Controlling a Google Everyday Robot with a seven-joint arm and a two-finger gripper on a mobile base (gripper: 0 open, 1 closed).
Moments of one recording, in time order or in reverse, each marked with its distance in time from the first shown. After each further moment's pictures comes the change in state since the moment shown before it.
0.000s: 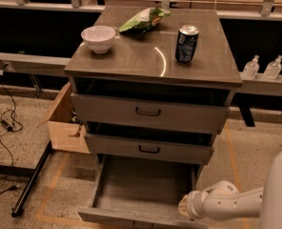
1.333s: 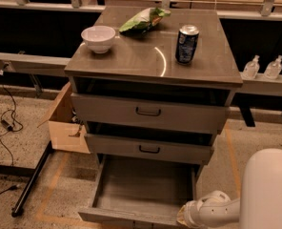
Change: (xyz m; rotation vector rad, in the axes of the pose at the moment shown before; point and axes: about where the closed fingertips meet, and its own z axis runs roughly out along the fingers) arm 0.037 0.033 0.081 -0.072 0.011 0.057
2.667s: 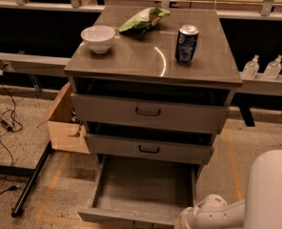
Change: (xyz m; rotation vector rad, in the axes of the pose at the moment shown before) arm -0.009 0.034 -0.002 -0.068 0.022 0.054
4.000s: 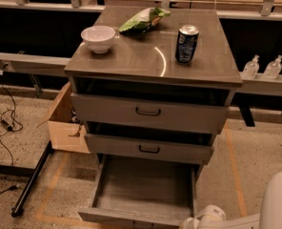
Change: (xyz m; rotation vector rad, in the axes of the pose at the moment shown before) arm 0.026 0.029 0.032 -0.008 0.024 0.023
